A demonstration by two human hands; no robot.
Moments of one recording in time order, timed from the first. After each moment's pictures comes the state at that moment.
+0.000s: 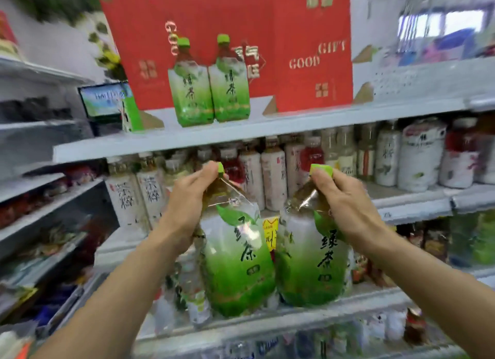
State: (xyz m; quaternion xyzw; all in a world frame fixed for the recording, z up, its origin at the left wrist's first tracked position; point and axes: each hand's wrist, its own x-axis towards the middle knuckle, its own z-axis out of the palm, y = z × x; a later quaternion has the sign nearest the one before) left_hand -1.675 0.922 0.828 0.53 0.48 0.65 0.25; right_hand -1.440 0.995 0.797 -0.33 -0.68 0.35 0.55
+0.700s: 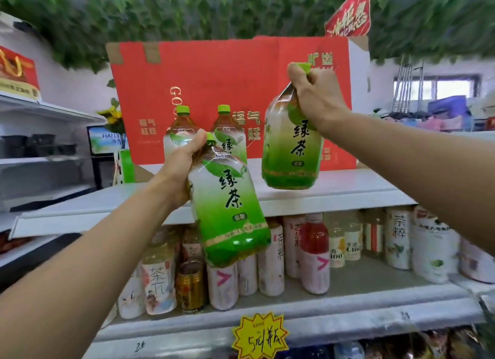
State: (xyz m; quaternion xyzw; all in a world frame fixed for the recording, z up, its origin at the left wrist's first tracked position) left_hand -1.703 1.036 0.991 0.47 0.44 0.69 0.31; right_hand -1.487 1.128 1.075 -0.26 -0.71 0.18 0.63
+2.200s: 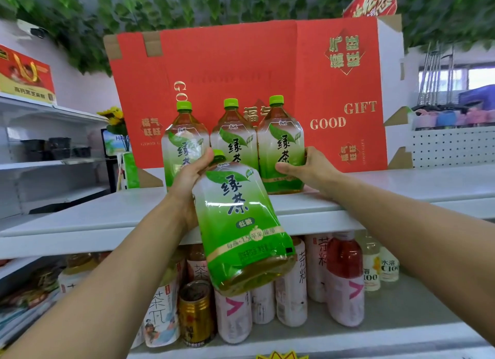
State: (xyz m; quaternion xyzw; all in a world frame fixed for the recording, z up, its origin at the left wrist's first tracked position) left_hand -1.730 1.094 0.970 0.43 0.38 0.70 0.43; right_hand -1.541 1.271 0.971 -0.34 -0.77 0.29 0.45
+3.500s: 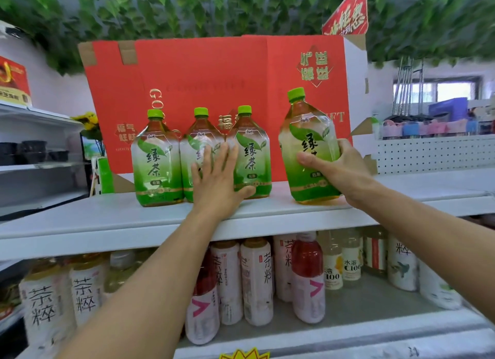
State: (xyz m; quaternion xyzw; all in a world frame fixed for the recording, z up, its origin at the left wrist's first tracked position) left_hand -1.674 1.164 0.955 0.60 0.69 0.29 -0.27; right_hand -1.433 1.225 0.975 -0.31 -0.68 0.30 0.59
